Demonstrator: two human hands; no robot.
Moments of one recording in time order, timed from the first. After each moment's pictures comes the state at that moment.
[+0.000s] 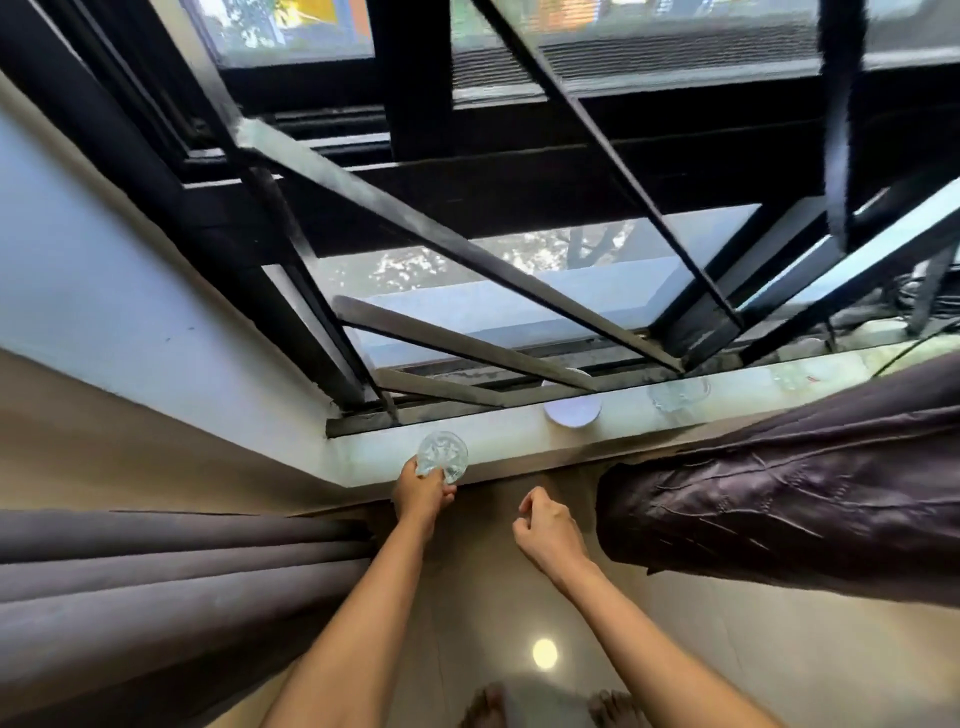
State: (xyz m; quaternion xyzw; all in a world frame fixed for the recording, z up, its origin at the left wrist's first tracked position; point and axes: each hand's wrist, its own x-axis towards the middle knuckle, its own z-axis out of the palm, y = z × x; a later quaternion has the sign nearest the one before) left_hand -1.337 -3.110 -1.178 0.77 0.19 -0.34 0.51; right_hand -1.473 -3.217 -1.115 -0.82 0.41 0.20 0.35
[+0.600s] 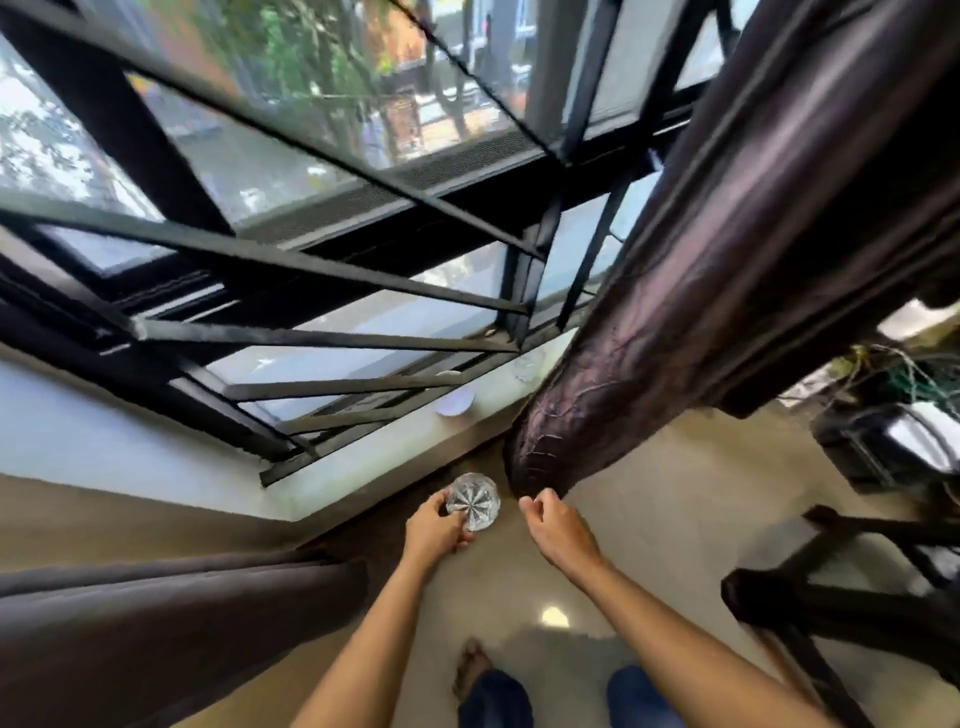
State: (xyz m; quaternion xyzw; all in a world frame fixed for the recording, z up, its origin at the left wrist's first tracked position) left_hand -1.481 -3.142 -0.985 0.78 -0.05 -0.50 0.37; right_hand -1.626 -3.237 -0.967 -0.74 0.55 0.10 0.37
